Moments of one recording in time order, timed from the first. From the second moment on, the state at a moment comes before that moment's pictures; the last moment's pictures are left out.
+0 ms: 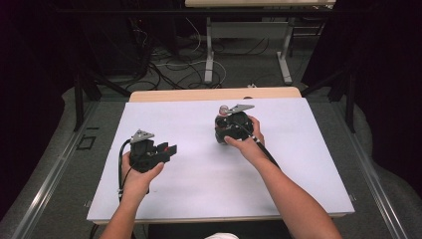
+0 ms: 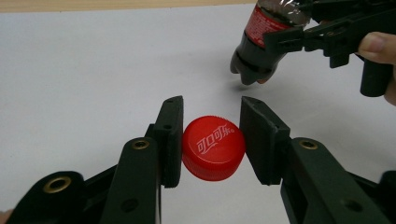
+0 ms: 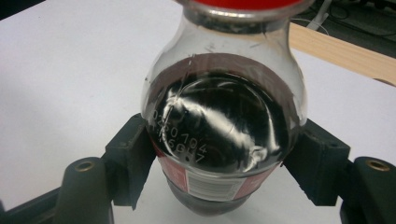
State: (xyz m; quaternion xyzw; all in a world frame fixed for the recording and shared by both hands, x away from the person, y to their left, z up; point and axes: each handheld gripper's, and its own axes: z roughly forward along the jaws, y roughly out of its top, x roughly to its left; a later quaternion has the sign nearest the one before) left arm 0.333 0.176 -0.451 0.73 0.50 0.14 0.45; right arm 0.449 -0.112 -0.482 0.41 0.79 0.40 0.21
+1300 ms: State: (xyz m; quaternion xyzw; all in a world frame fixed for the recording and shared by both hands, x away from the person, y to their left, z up) left arm 0.333 0.178 -0.454 0.72 0.51 0.13 0.45; right arm 0.455 -0.098 -0.512 0.40 0.79 0.41 0.20
